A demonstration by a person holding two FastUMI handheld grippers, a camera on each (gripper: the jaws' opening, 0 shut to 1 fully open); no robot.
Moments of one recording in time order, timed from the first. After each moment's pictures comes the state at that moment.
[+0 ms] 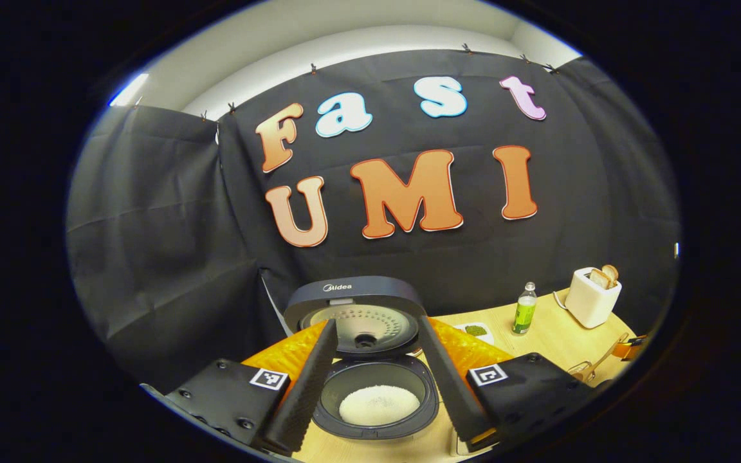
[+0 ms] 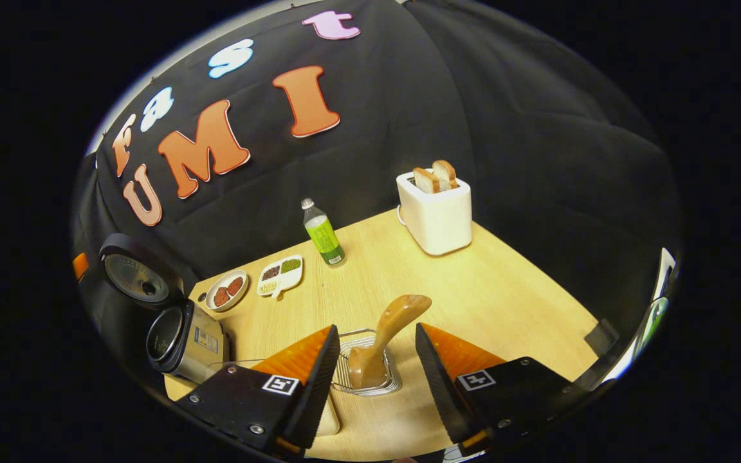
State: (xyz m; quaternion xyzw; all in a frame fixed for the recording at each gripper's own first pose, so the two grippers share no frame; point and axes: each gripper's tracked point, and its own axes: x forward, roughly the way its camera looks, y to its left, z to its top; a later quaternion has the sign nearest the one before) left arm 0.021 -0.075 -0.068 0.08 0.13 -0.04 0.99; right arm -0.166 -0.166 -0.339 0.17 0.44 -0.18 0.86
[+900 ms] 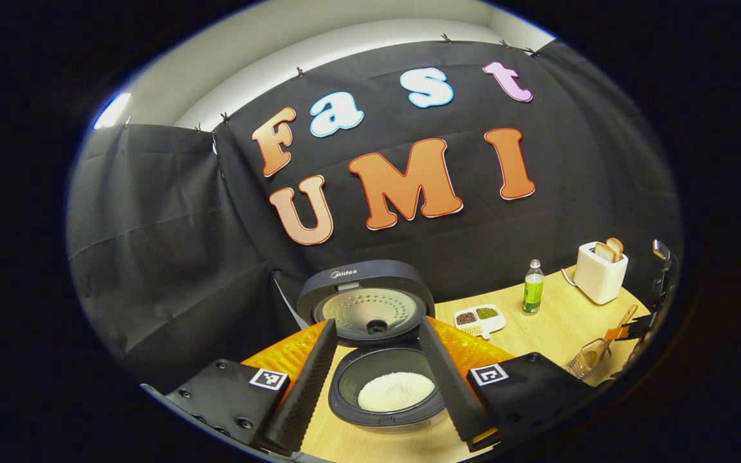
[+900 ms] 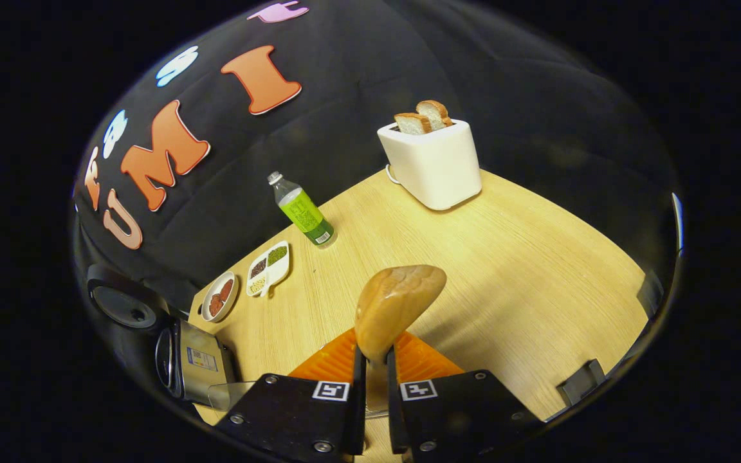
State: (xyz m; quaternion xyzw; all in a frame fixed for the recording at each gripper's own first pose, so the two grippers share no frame) left arm -0.001 -0.064 -0.077 0.12 0.15 -0.03 0.98; right arm -0.155 -0.171 -0.406 0.24 0.47 -0.22 0.82
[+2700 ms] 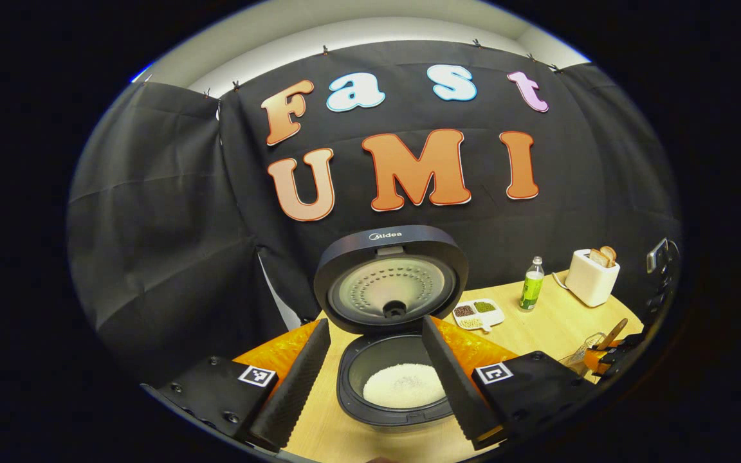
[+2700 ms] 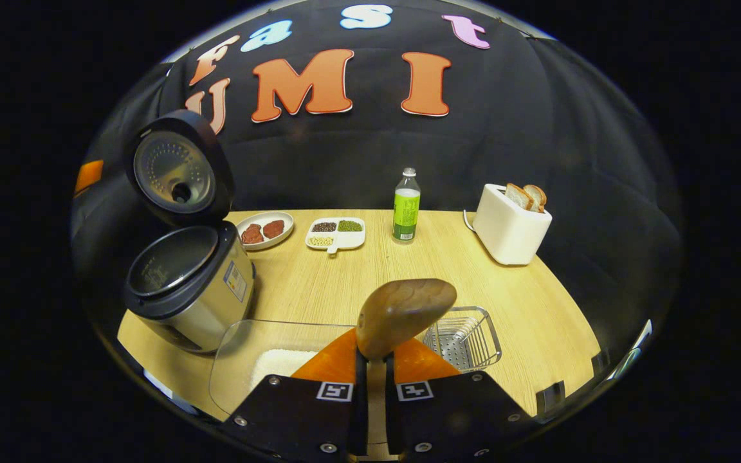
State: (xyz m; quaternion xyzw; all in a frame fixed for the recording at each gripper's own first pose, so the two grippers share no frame) left arm 0.020 0.010 -0.125 0.06 0.18 -0.07 0.98; right arm -0.162 -0.011 -0.355 -0.03 0.46 -0.07 0.89
